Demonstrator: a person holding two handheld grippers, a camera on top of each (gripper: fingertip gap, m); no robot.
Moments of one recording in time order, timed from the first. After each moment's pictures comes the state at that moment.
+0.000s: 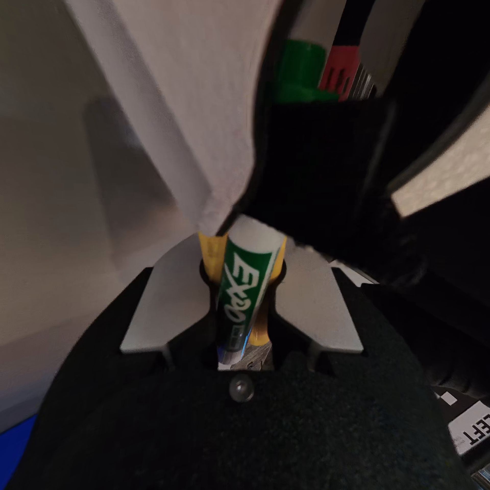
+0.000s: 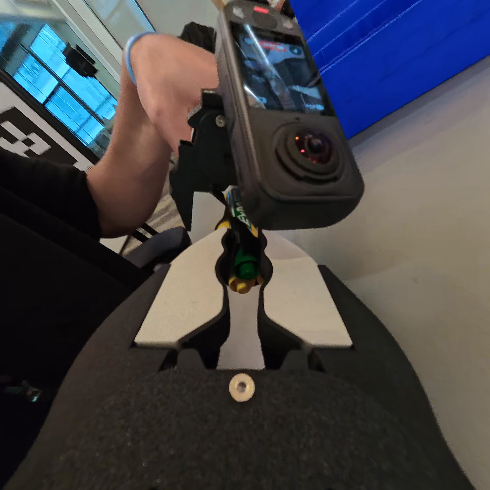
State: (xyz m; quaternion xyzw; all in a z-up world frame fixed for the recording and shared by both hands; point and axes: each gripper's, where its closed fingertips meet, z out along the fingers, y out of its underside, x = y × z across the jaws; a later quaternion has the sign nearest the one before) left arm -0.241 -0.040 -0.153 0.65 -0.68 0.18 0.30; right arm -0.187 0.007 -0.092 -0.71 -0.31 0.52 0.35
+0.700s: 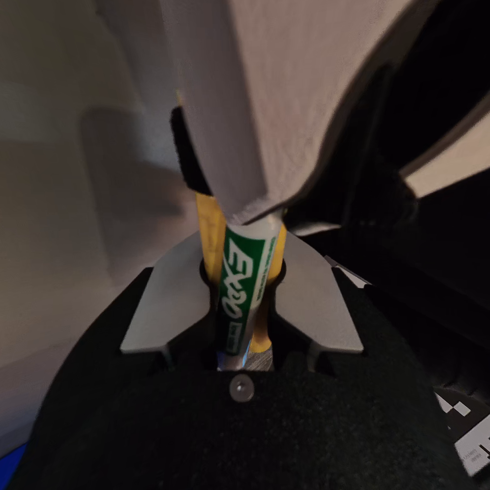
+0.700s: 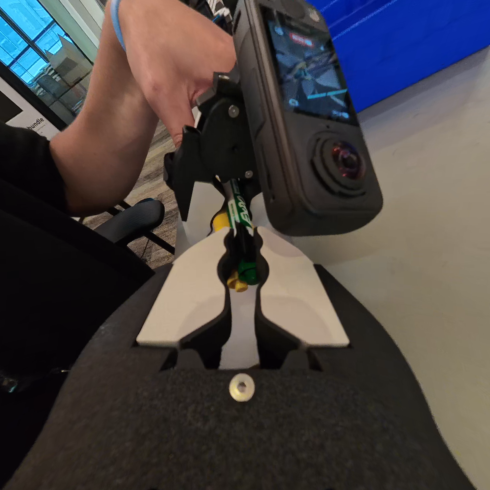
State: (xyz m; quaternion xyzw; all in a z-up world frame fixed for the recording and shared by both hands) left arm -0.238 -0.041 -0.160 0.64 -0.68 0.20 0.28; right arm -0.186 0.004 -0.099 -0.74 -0.36 0.45 0.35
